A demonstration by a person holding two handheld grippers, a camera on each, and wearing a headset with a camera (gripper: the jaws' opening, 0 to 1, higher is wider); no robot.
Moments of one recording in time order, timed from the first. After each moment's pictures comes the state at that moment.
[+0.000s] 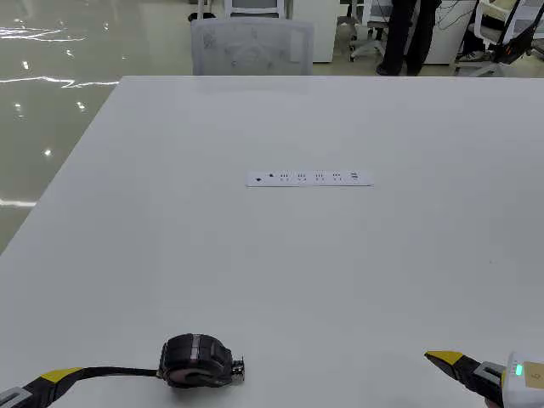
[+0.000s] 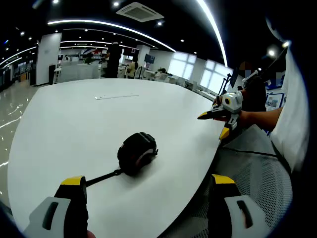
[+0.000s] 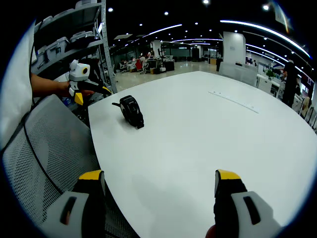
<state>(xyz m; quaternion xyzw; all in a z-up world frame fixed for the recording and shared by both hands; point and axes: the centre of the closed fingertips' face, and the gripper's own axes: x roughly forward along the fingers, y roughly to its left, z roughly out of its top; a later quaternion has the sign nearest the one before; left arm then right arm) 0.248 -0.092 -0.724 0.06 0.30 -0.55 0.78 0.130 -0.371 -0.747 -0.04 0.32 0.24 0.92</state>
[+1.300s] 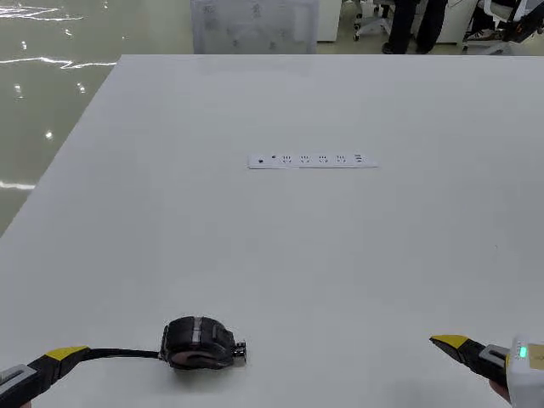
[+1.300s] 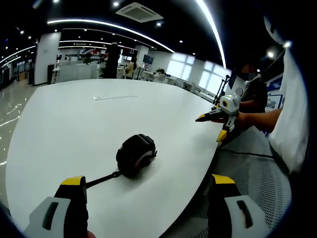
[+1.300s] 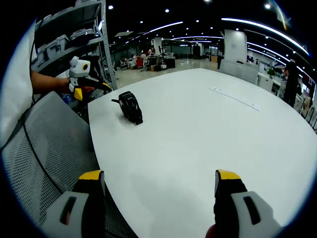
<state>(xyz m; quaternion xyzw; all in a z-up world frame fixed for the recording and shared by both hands) 0.250 -0.096 -0.724 0.05 0.30 -0.56 0.77 0.129 -0.375 -0.754 -0.05 0.33 0.24 0.91</state>
